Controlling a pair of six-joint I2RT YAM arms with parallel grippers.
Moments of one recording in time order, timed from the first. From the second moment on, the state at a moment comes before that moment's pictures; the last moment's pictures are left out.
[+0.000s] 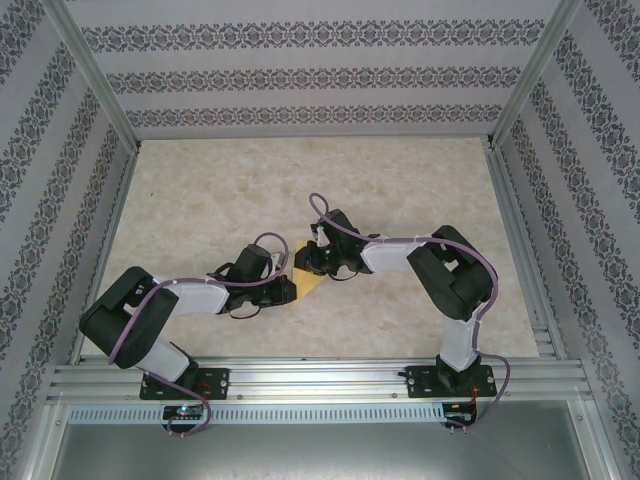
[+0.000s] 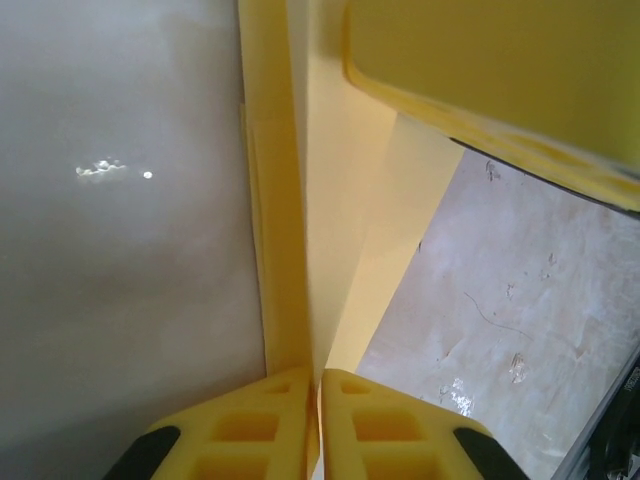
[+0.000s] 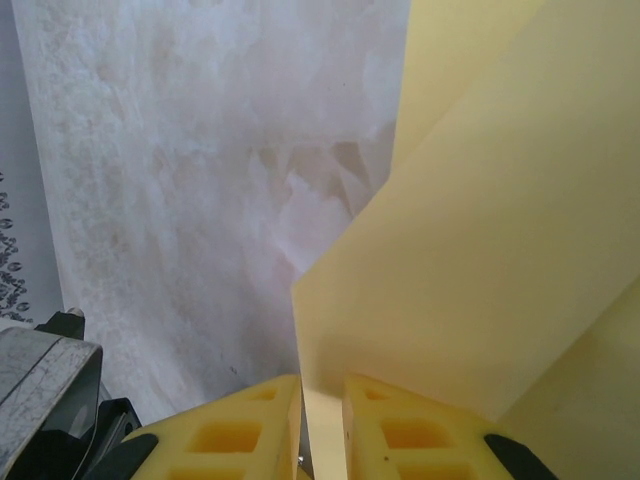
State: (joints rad) left arm -0.61 1.52 0.48 0.15 0.44 -0.77; right arm 0.70 1.90 0.99 0.07 -0.49 0.87
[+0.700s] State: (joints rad) left arm -0.61 1.50 0.48 0.14 0.42 -0.77; right arm 0.69 1.95 1.00 0.06 -0.49 0.86
